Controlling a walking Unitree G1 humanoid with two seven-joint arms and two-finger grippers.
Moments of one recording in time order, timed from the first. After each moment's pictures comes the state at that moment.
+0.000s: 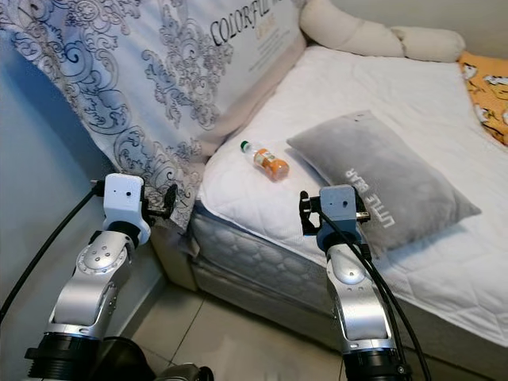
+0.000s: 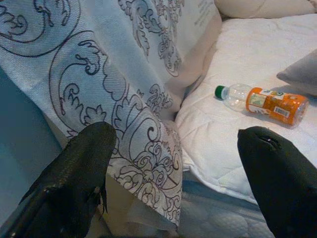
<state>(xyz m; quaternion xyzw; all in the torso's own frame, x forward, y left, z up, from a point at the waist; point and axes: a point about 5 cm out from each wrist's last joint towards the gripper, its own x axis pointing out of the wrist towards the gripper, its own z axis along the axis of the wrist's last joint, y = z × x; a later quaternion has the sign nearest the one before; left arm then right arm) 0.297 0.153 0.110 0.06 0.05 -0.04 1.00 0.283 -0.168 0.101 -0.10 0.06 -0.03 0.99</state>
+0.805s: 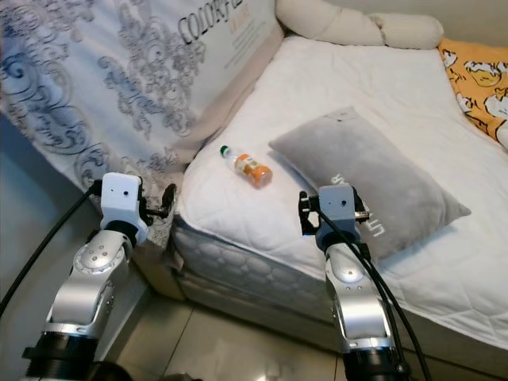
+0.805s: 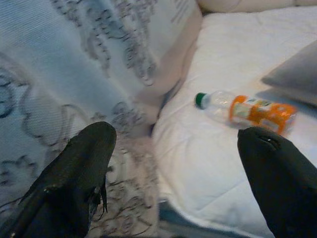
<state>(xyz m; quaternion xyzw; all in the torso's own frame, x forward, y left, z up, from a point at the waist) 0.297 0.151 0.111 0.06 0.05 -0.05 1.00 0.282 -0.171 0.098 -0.11 0.07 -0.03 0.99</state>
